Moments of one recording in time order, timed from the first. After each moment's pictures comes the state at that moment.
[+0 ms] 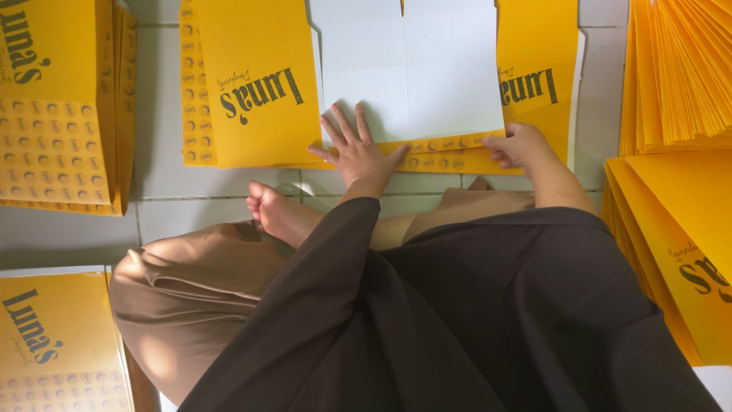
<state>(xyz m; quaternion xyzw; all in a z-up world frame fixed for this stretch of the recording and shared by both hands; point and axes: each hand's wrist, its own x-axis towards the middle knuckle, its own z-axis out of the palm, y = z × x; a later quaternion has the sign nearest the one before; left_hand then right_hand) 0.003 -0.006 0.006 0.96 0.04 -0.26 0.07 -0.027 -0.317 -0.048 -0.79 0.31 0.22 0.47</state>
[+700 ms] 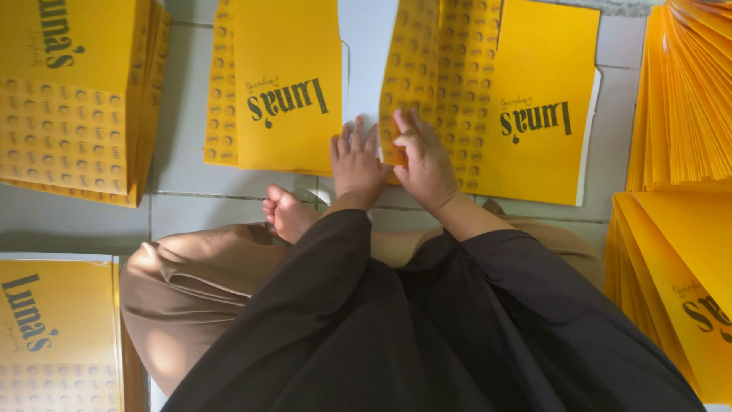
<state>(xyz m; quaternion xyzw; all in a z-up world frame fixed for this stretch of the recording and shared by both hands) 0.008 0.045 -0.035 0.98 -0.06 -0.13 0.10 -0.001 -0.104 -0.033 -0.93 -0.21 -0.20 0.25</state>
